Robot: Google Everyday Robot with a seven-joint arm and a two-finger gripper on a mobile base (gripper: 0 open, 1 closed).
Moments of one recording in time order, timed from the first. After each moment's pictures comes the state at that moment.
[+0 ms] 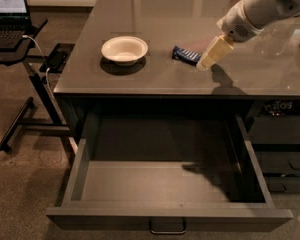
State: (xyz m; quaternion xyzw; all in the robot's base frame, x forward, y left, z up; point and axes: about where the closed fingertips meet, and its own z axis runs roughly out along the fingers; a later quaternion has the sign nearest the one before) arm 0.687 -0.187 0.916 -0.51 0.79 0.06 0.33
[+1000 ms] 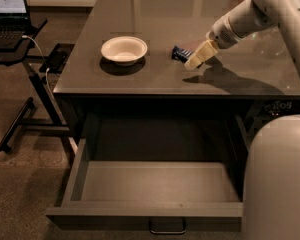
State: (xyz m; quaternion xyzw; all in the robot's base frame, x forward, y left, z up) arm 0.749 -0.171 0.861 -0.47 0.81 0.15 0.33
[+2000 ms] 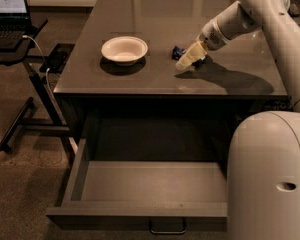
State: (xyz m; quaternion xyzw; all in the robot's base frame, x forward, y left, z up) arm 0.766 -0.147 0.843 -0.47 0.81 0.18 0.32
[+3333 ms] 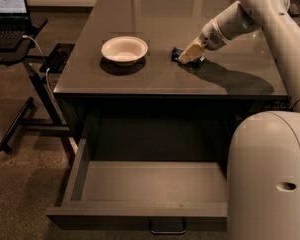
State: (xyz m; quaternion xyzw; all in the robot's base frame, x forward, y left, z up) arm 0.766 -0.147 0.843 -0.47 0.81 0.18 0.32
